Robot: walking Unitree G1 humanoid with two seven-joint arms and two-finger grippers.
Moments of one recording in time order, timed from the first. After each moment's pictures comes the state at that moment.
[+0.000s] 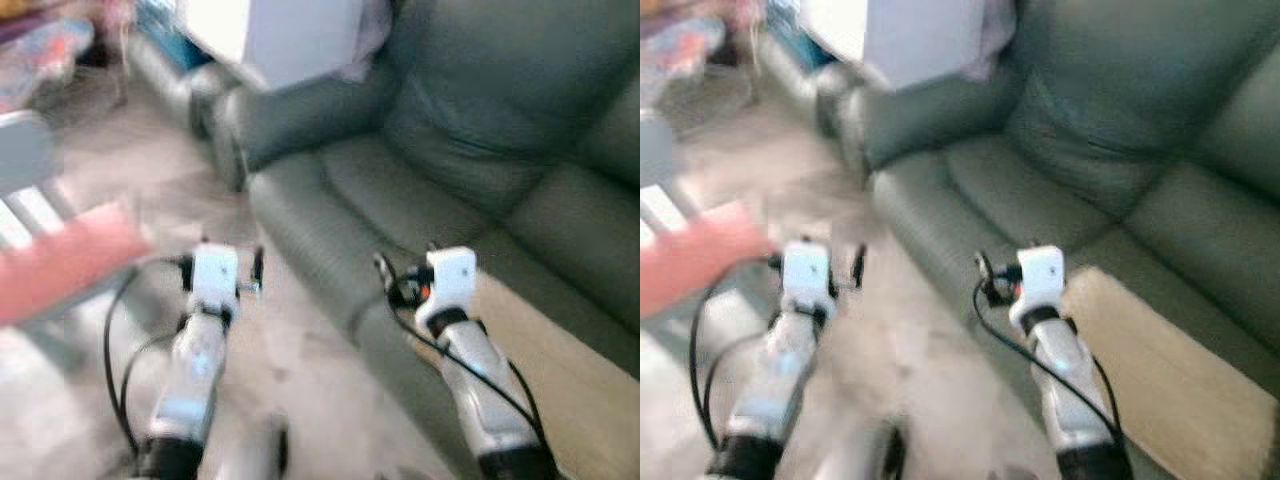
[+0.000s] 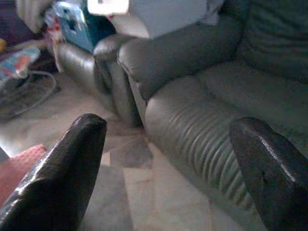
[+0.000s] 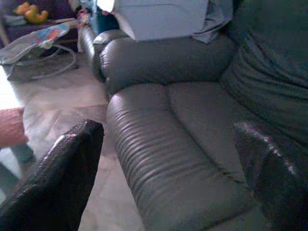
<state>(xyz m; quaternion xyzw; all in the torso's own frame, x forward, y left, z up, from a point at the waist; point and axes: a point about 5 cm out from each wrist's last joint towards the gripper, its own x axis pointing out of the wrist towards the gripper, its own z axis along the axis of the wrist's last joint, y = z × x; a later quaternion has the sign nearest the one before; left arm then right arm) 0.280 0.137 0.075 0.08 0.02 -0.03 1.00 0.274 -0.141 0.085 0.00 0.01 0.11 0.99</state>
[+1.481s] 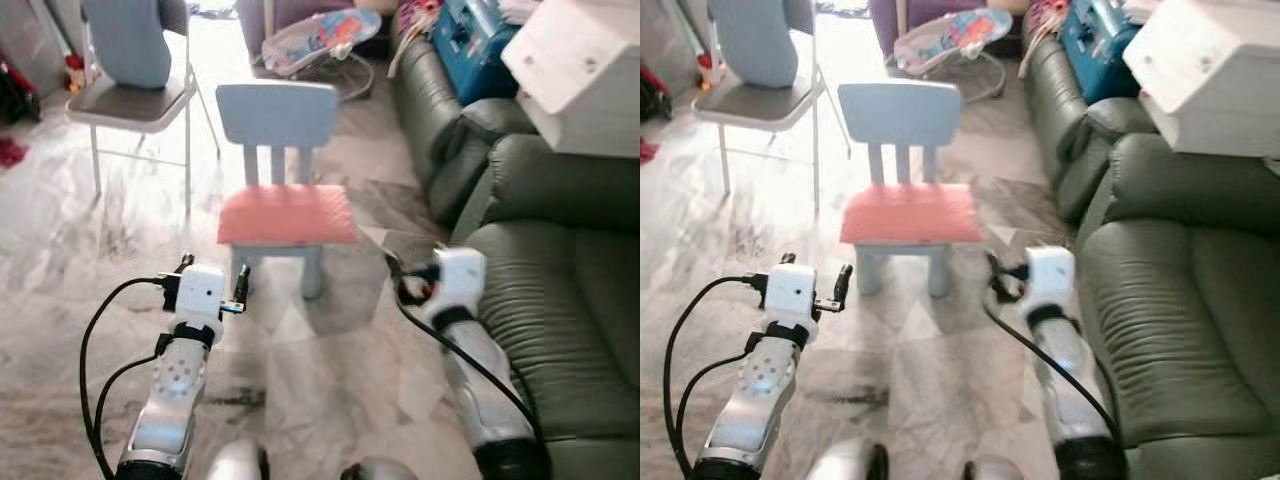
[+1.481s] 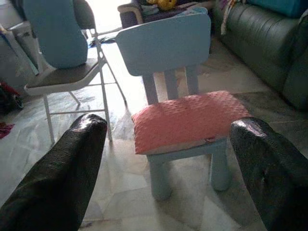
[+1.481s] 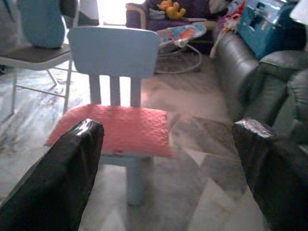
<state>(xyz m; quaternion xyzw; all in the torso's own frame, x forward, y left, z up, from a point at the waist) 0.257 0.160 0.065 0.11 0.03 -0.03 0.99 0.274 -0.157 0.072 0.00 0.03 0.07 1.00</state>
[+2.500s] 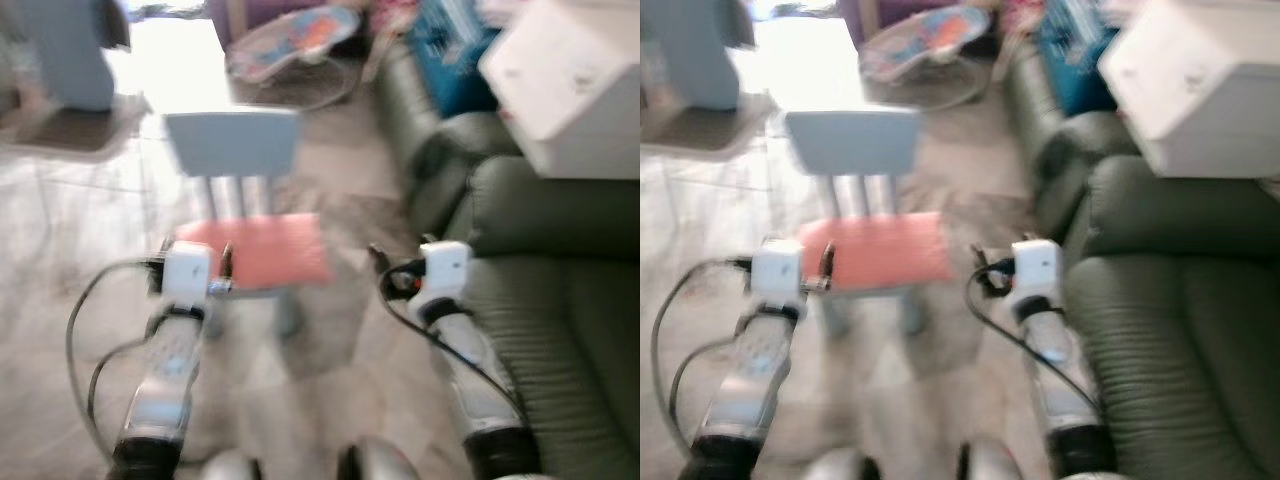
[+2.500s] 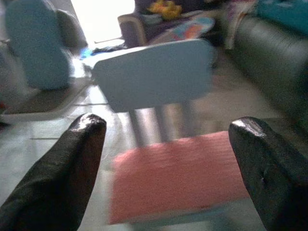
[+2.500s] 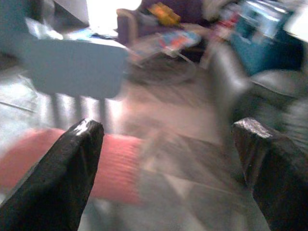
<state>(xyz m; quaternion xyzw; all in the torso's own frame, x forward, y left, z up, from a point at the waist) 0.274 0.148 0.076 0.09 0.02 0.00 1.00 0.281 -0.157 0.075 -0.03 0.02 0.08 1.00</state>
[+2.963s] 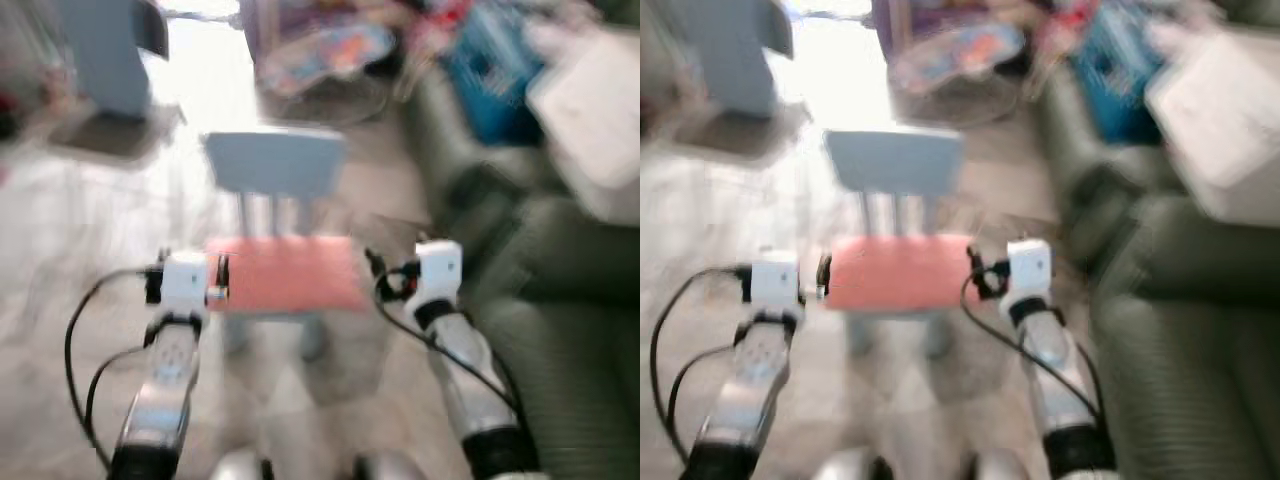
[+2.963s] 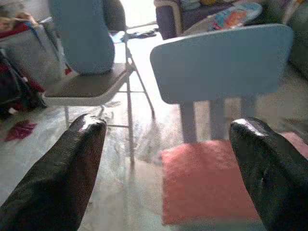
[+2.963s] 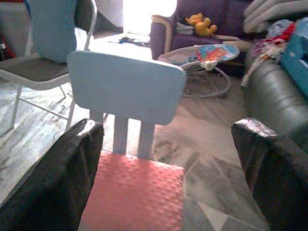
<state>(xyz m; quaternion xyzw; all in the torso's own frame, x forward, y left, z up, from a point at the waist) 0.272 0.165 0.072 0.11 0.03 0.03 0.99 0.287 -0.138 0.083 -0.02 0.00 0.11 0.99</state>
